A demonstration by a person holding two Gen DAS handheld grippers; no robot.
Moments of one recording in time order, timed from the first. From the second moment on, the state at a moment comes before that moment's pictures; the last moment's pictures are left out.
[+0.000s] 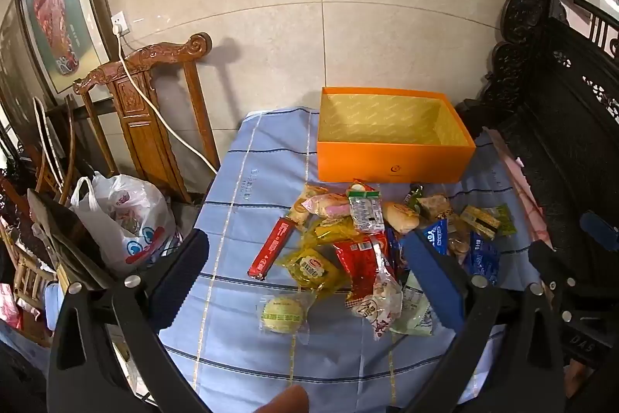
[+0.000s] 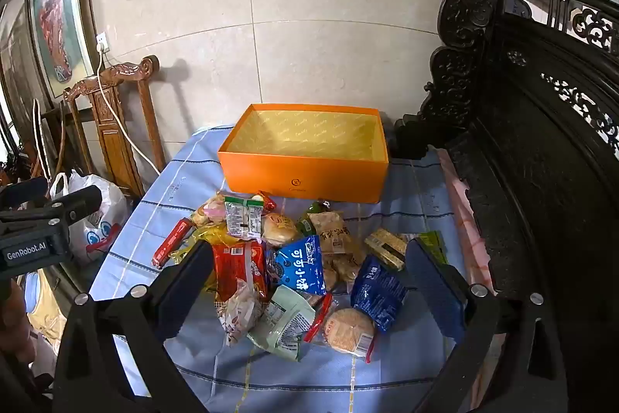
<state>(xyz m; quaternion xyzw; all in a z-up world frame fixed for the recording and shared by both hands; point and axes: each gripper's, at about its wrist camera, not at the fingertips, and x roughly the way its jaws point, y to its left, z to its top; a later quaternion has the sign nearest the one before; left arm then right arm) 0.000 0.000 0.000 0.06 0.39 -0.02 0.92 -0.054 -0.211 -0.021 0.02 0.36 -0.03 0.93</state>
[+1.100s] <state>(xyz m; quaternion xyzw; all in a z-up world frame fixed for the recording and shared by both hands) -0.004 0.014 -0.016 0.06 0.44 -0.02 0.89 -0.053 -0.216 -0.028 0.02 0.38 -0.05 0.92</state>
